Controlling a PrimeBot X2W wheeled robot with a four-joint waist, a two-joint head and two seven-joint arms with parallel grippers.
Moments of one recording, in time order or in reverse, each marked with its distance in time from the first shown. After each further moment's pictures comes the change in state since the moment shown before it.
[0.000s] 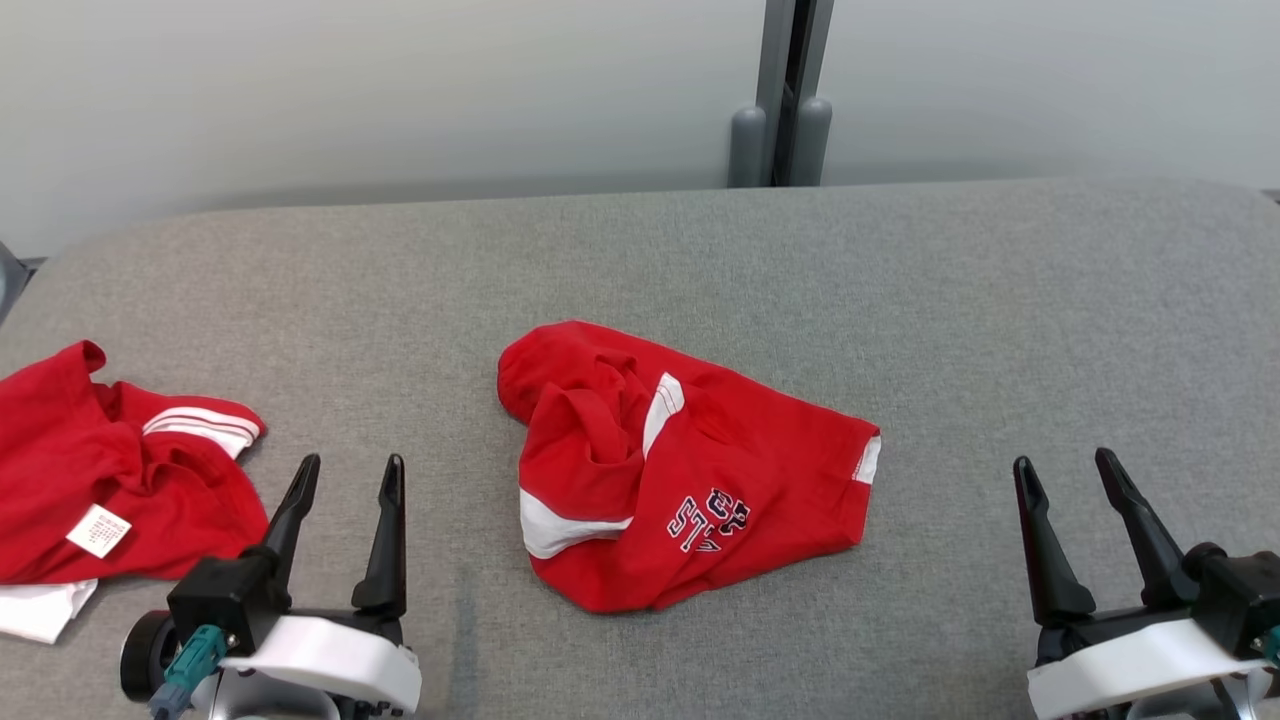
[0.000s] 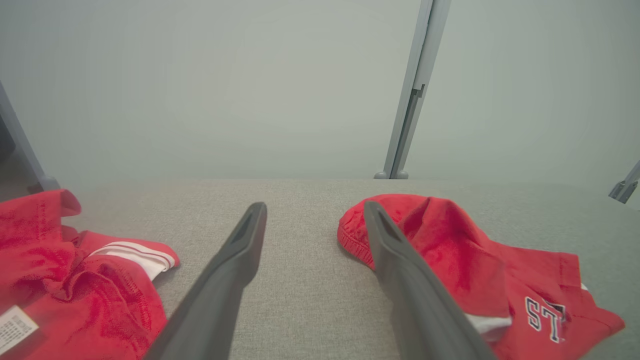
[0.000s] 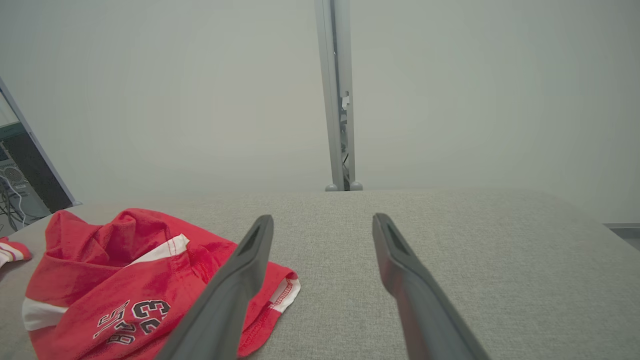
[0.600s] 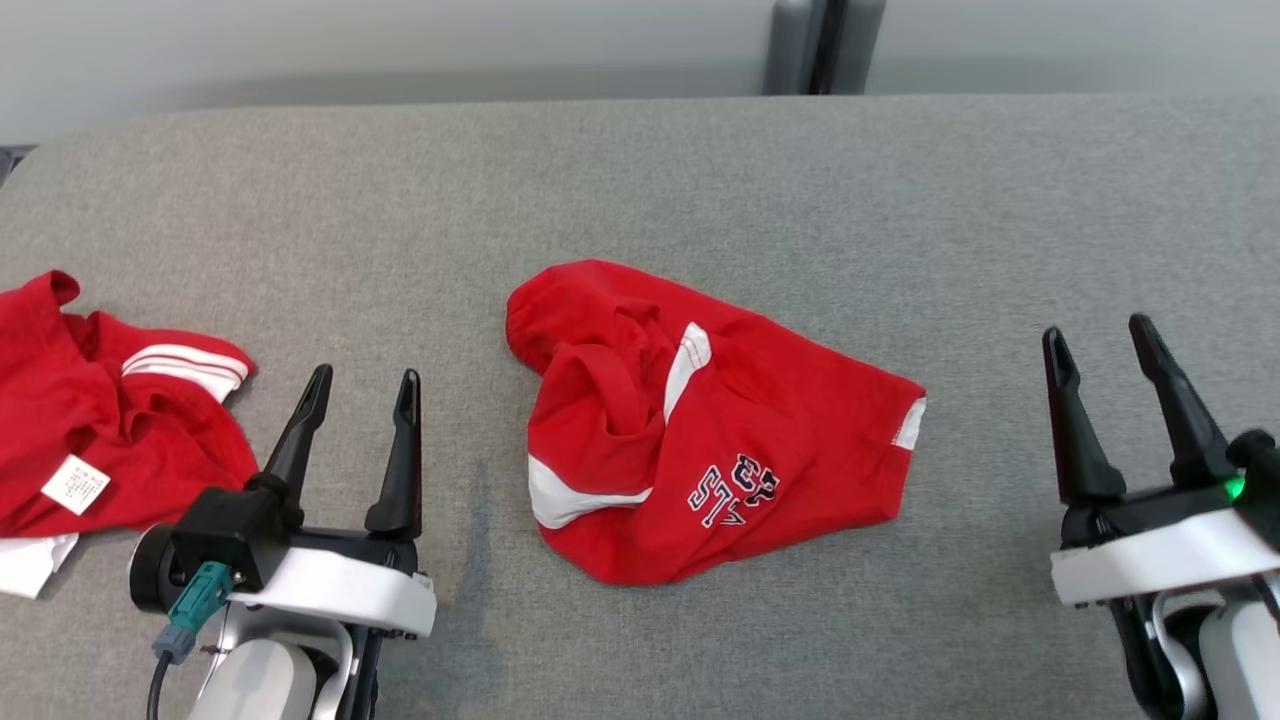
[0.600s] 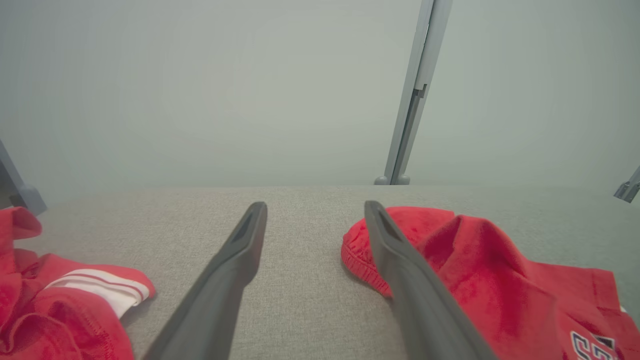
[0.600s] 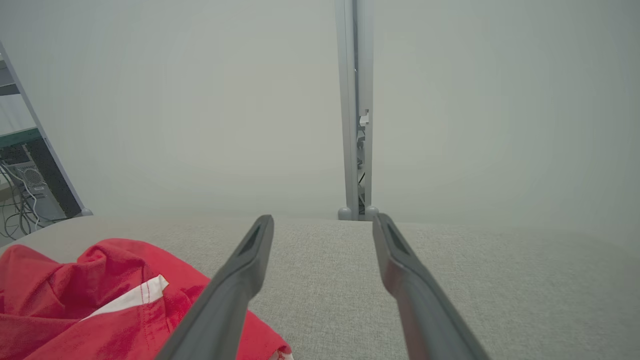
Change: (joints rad) left arm -0.128 -0.027 -0.005 0.029 0.027 -0.037 -0.049; right arm -0.208 -0.098 0.045 0.064 0.062 0.000 -0.073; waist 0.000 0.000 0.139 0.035
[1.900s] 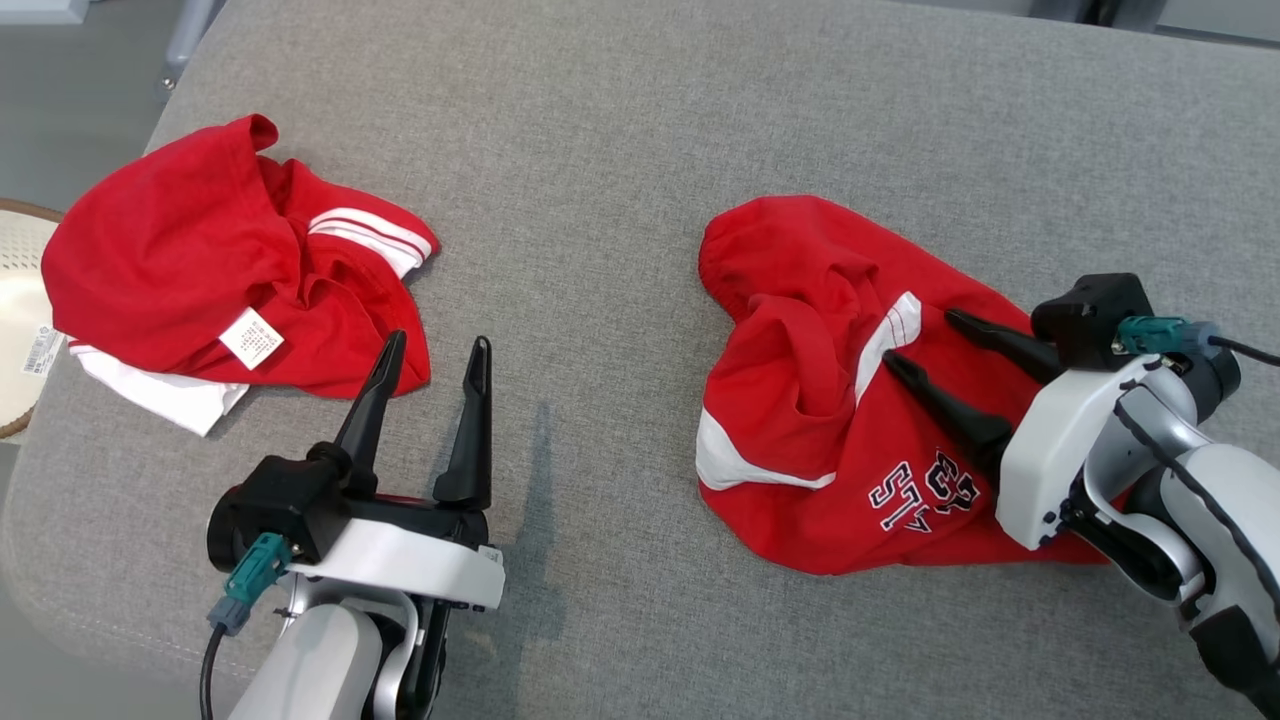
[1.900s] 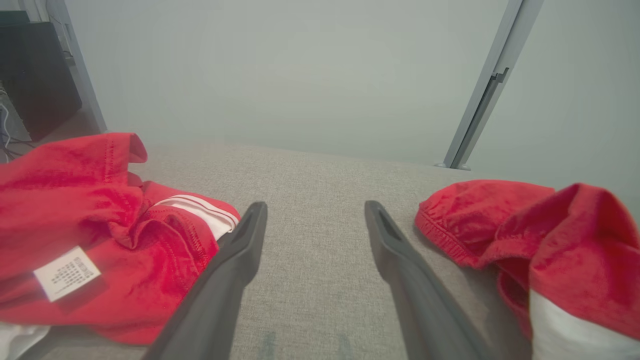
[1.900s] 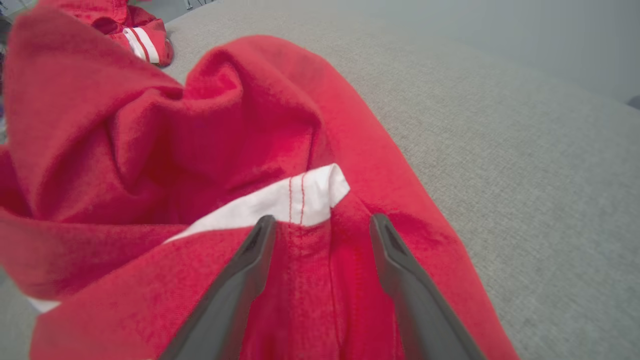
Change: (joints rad) left arm -0.066 -0.039 -0.107 0.011 -0.082 0.018 -0.035; right arm -0.408 -0.346 0.602 0.120 0.371 0.000 0.431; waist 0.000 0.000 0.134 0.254
